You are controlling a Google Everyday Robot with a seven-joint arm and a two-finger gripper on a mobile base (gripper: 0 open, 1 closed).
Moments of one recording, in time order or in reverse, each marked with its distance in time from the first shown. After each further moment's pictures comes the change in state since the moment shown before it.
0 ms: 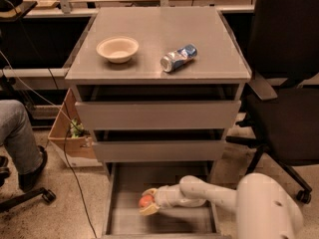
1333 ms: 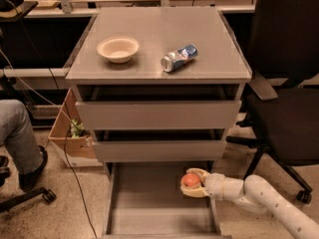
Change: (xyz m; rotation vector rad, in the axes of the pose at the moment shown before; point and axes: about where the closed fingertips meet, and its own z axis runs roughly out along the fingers) arm -0.053 -0.014 -0.269 0.261 -0.339 0.003
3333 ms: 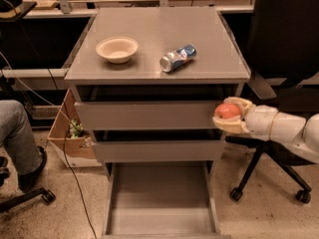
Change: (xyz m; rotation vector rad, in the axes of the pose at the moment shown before) arm -0.310 -0.061 -0.155 0.299 -0.041 -0.236
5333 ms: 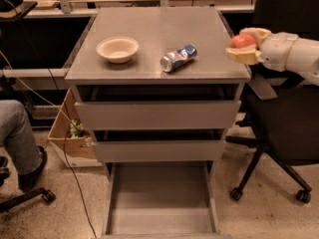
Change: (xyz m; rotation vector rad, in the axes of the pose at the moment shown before) arm -0.153 -0.144 0.003 0.132 -0.049 -0.105
